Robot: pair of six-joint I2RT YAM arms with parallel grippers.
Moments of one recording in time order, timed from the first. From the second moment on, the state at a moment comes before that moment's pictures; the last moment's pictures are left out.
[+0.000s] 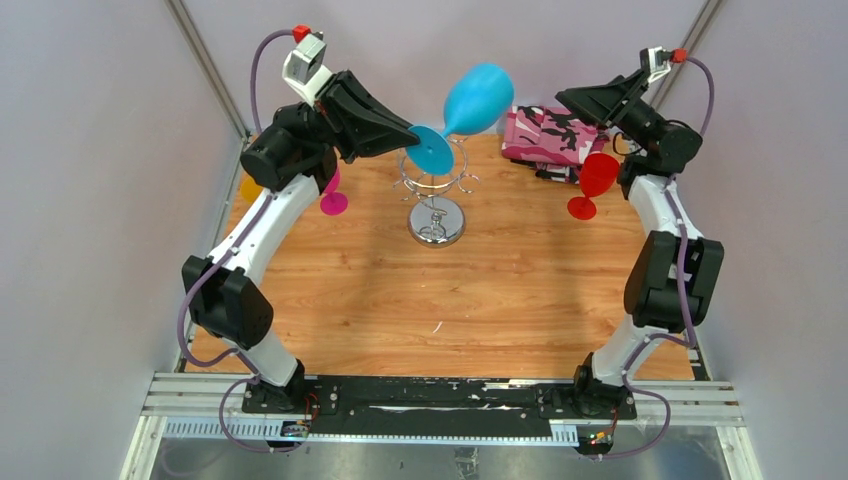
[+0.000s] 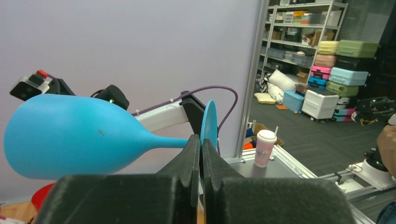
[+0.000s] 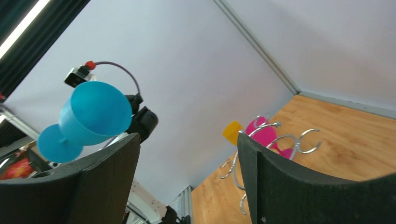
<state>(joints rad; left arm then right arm) -0.36 1.64 1.65 1.51 1.13 -1.55 -0.20 1.73 1.39 1.28 -1.06 1.66</state>
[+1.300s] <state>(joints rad) -0.36 1.72 1.74 1.51 1.19 -1.56 0.20 1.70 1.62 1.42 -1.13 1.74</state>
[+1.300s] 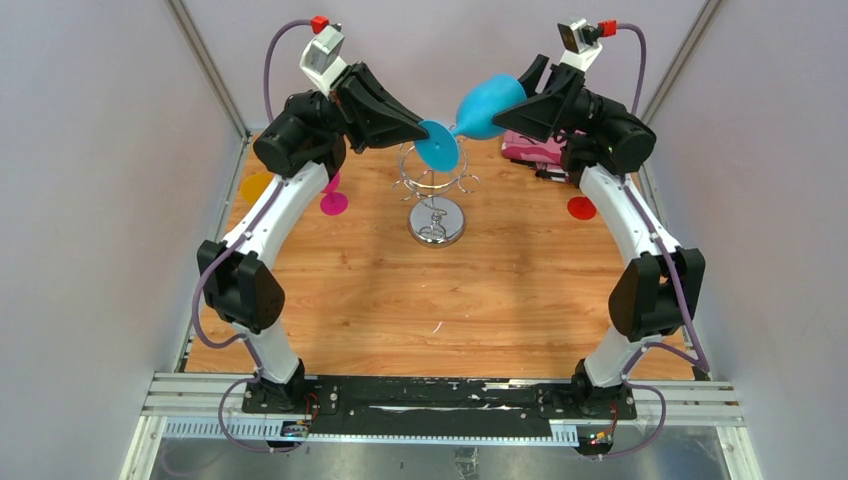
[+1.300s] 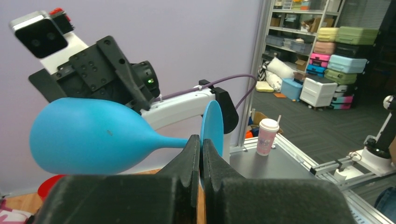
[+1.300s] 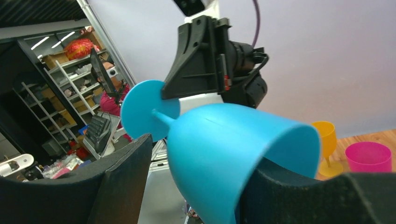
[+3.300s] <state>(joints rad) -0.22 1.85 1.85 1.51 1.22 -1.58 0.22 1.59 1.47 1.44 -1.13 1.72</state>
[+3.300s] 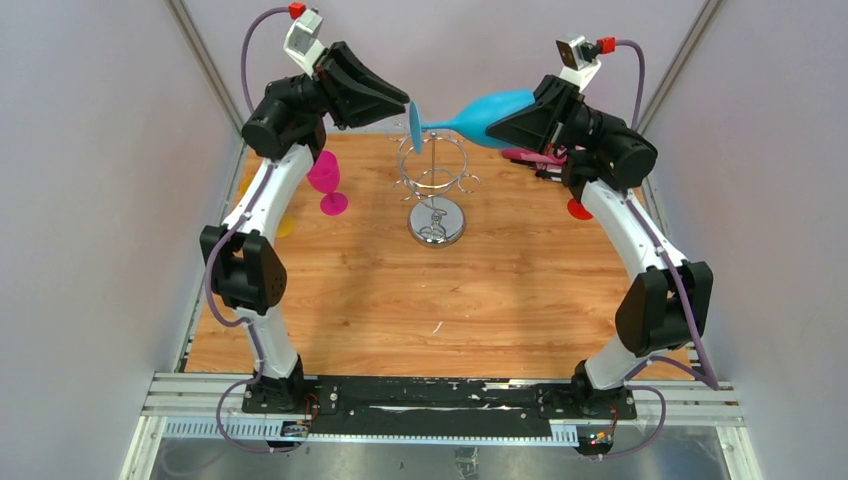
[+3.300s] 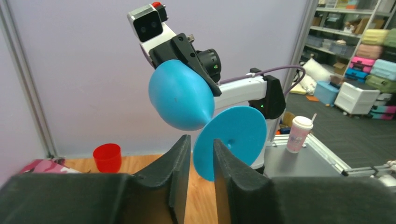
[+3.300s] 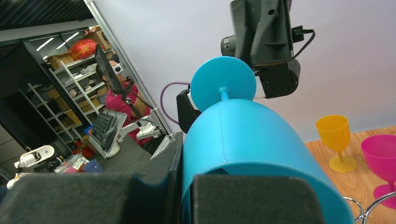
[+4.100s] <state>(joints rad) -0.20 1.58 1.89 0.11 0.75 -0.67 0.21 1.09 1.41 0.26 -1.08 0.72</state>
